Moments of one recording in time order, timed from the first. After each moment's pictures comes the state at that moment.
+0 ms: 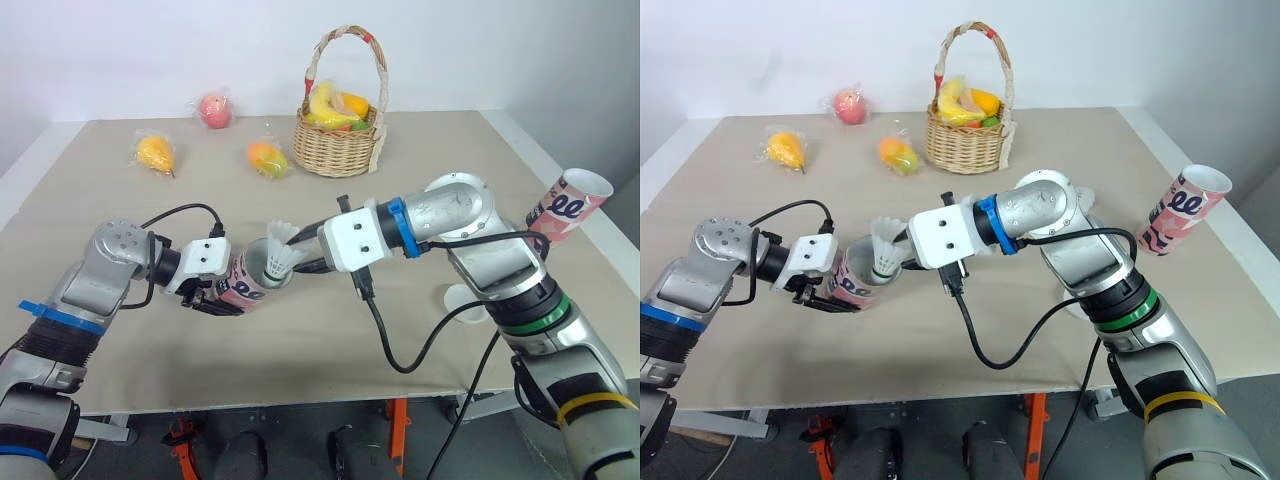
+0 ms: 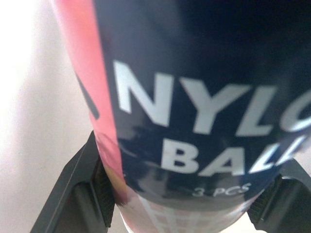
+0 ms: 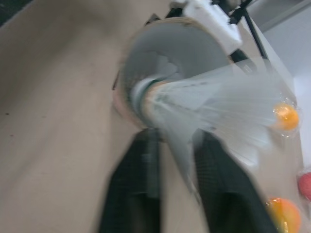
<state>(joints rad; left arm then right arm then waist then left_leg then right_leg) -0.64 0.81 -0.24 0.15 -0.09 0.18 -1.46 -0.97 -0.60 0.43 -0.13 0.08 0.13 1.27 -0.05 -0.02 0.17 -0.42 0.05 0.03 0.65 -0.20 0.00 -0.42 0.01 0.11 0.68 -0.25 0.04</state>
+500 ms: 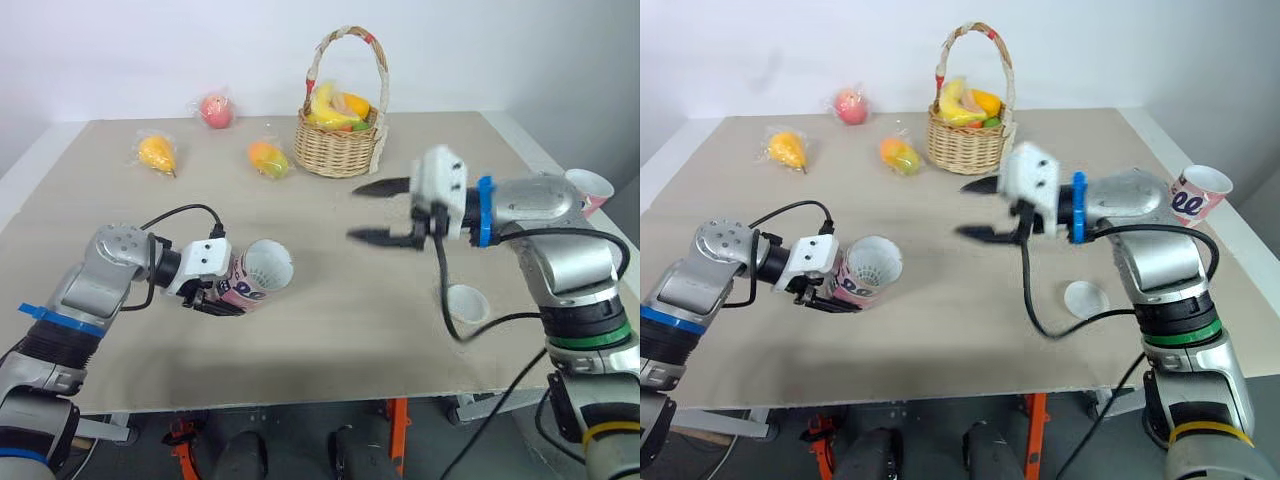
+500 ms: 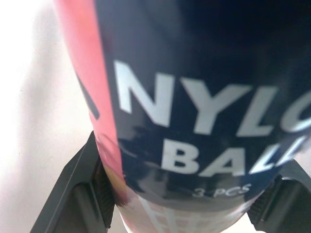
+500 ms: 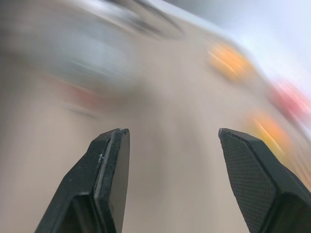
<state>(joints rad) -0.62 0.81 -0.23 0.13 -0.09 0.18 -1.44 -0.78 -0.71 0.07 0.00 0.24 0.42 1.00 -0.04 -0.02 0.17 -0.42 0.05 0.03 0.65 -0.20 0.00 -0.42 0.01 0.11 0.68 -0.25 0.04</state>
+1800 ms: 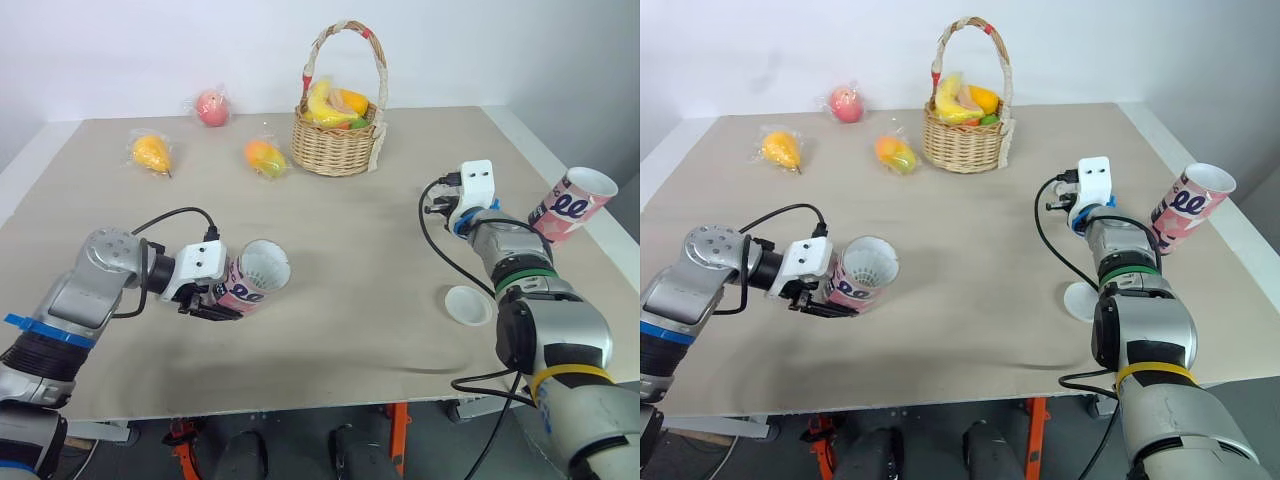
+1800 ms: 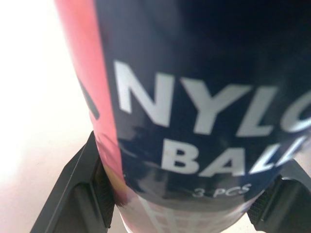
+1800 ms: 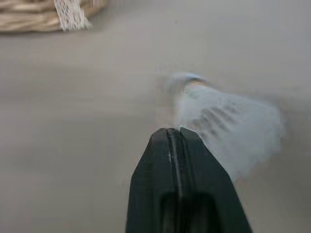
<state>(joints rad) -0.56 0.85 -0.21 0.03 -0.13 0.27 -1.41 -1.16 -0.49 -0.14 1.28 0.05 0.13 0.34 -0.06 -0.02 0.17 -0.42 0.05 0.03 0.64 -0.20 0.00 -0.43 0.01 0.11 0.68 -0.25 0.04</state>
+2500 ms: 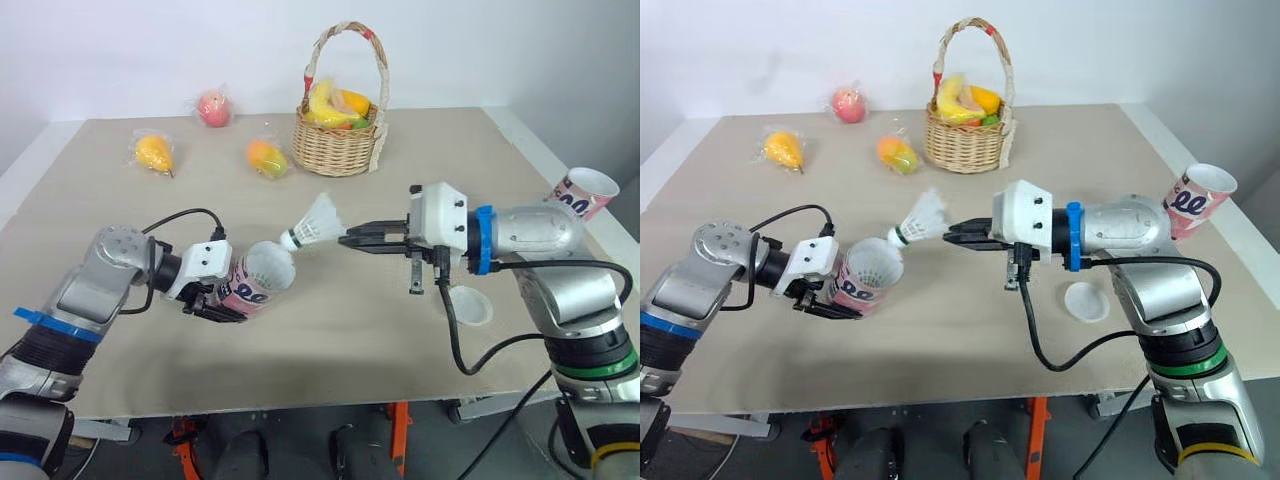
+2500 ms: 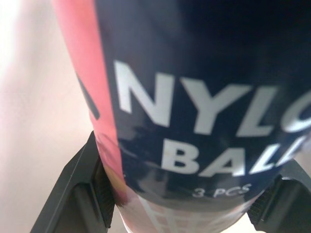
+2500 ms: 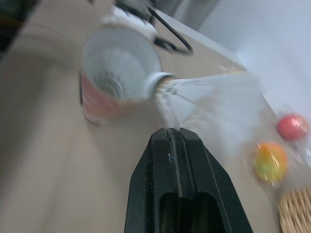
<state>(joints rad) -0.60 0.82 -0.25 0.07 -0.14 0.26 -1.47 -0.71 -0.73 0.13 -0.30 0.35 0.27 1.15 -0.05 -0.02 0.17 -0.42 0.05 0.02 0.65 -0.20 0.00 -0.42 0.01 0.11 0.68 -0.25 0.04</state>
